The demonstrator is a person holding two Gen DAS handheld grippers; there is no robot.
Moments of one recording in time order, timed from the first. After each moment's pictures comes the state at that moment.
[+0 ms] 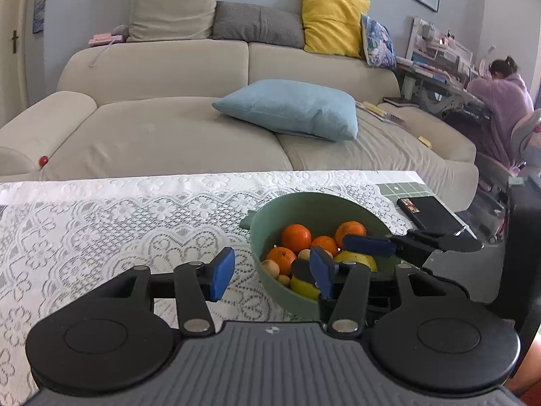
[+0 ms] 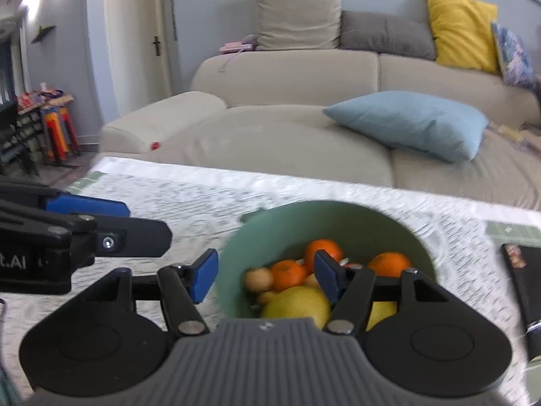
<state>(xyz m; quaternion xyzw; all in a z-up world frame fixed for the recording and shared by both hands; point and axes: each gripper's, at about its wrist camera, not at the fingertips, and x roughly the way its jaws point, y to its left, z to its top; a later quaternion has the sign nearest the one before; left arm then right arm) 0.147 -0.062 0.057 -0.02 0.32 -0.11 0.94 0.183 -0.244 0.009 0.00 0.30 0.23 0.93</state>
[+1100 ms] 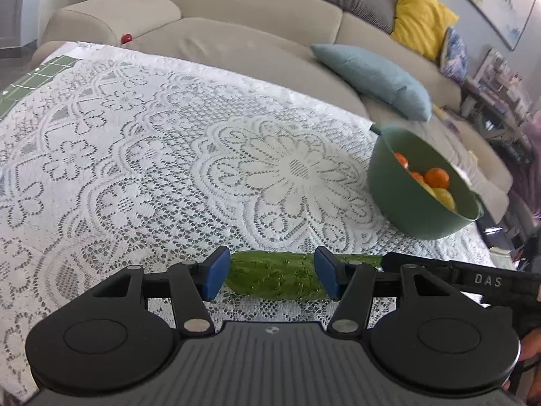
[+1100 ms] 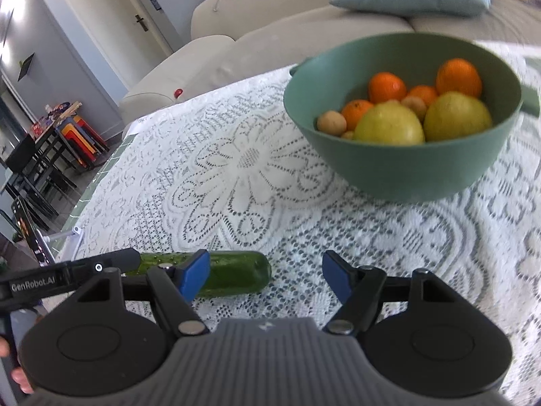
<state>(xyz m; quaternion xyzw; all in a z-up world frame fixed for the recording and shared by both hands) 0.084 0.064 -0.042 -0.16 0.38 -0.04 0.91 0.143 -0.219 -0.067 0.14 0.44 0.24 0.85</state>
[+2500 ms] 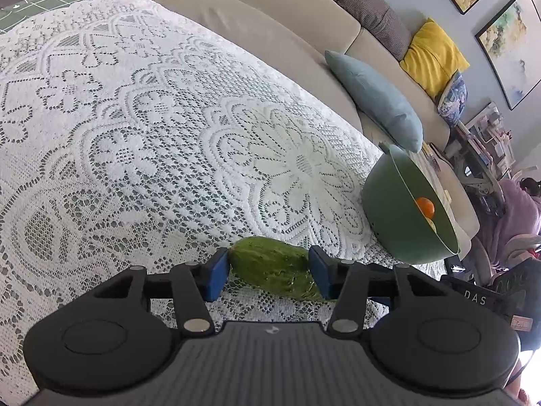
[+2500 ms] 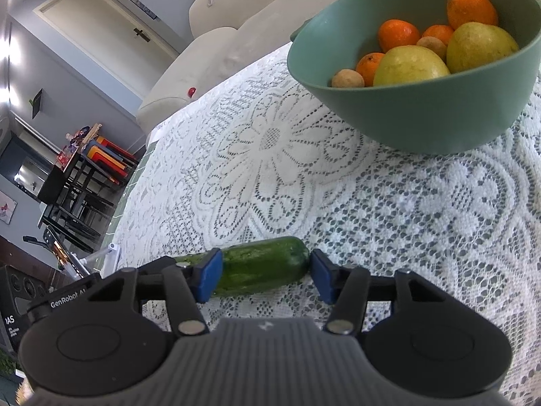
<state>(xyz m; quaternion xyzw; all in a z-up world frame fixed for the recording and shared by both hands) 0.087 0.096 -0.073 -0.29 0.39 -0.06 0.87 0.150 -0.213 -0.085 0.23 0.47 0.27 0.81</state>
